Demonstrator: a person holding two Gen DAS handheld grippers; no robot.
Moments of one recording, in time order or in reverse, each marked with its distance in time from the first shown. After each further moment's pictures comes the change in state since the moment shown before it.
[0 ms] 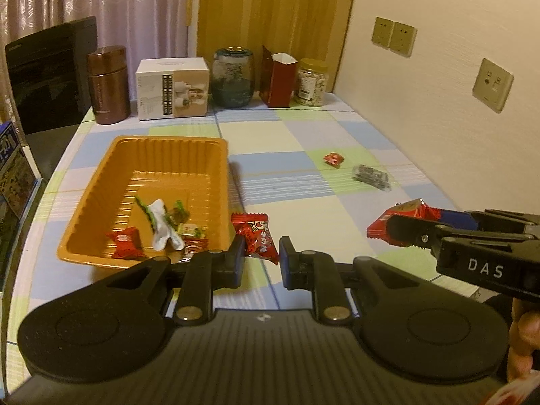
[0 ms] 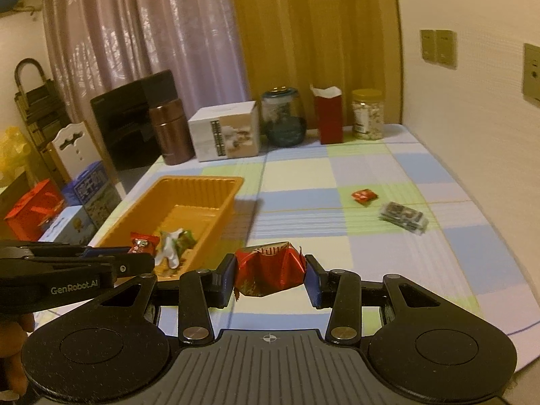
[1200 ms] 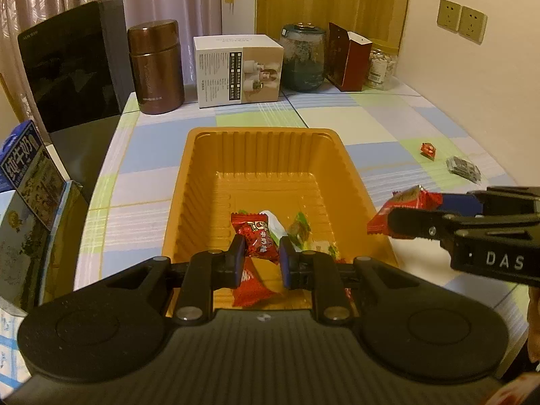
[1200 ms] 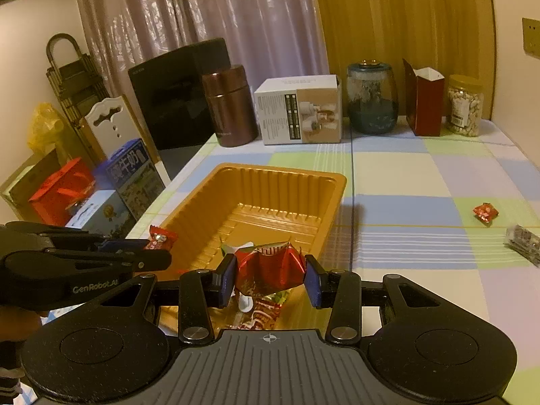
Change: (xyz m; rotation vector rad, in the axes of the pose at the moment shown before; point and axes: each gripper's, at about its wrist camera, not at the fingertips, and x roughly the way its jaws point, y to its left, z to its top) left arm 0.077 0.144 0.027 0.033 0.062 0.077; right arm 0.148 0.086 0.026 -0.053 0.076 0.153
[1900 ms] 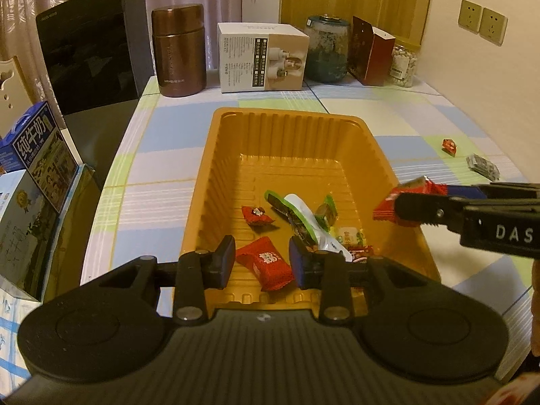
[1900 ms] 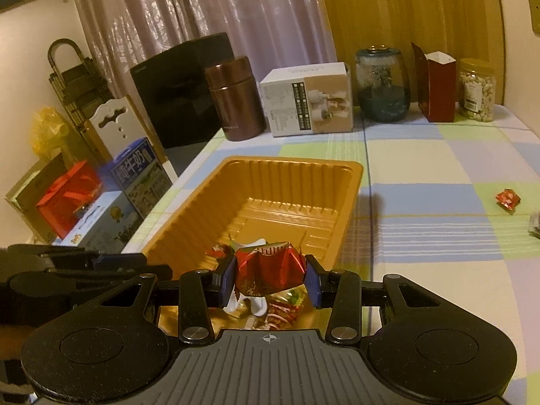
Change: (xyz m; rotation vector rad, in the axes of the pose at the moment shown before) left arm 0.005 0.017 -0.017 -0.044 0.014 0.054; right arm 0.024 0.001 -0.002 0.035 0.010 0.050
